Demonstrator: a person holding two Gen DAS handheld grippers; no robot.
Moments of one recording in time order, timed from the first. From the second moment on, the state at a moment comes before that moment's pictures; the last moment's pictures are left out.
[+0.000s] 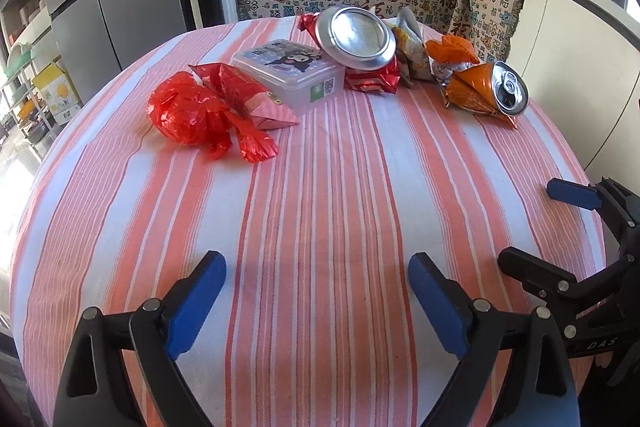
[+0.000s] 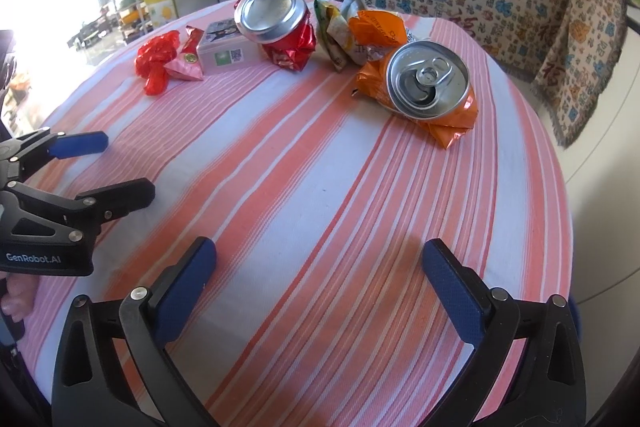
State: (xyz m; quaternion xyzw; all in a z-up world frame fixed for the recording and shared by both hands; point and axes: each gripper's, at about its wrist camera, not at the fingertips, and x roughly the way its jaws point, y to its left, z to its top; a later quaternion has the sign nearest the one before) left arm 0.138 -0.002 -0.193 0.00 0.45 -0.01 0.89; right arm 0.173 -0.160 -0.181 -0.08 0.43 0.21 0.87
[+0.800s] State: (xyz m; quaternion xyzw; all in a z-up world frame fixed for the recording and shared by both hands) left arm 0.220 0.100 -0.172 -0.11 0.42 0.07 0.90; right arm 0.173 -0.157 -0.182 -0.08 0.43 0.21 0.87
